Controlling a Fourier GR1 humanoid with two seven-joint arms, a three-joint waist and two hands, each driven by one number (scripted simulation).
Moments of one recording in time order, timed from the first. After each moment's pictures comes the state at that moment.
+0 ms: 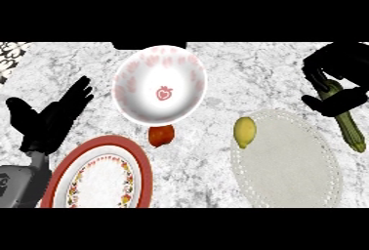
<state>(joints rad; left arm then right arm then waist) -0.23 0.42 -0.08 -1.47 0.30 -0.02 0.23 -0.66 -0.65 0.10 -1.36 0.66 0.61 -0.23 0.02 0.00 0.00</state>
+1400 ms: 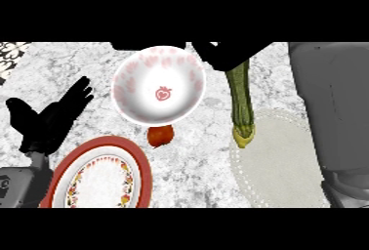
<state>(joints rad) -0.22 0.37 -0.02 -1.49 0.24 -0.07 0.26 -1.18 -0.17 -0.02 -1.37 0.45 0.74 0.34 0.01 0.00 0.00</state>
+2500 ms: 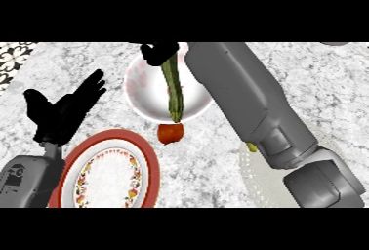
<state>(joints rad) -0.29 0.33 -0.04 -1.46 0.20 -0.11 0.26 -1.43 0.00 0.09 -0.51 0.58 0.22 0.06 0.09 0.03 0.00</state>
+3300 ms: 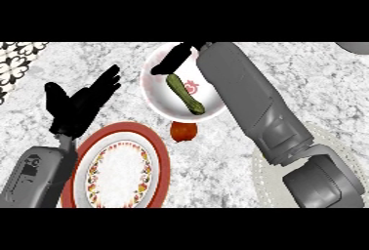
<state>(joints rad) -0.36 0.29 -0.08 -1.43 0.19 -0.13 0.26 -1.43 0.00 0.01 -0.27 0.26 0.08 -0.03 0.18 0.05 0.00</state>
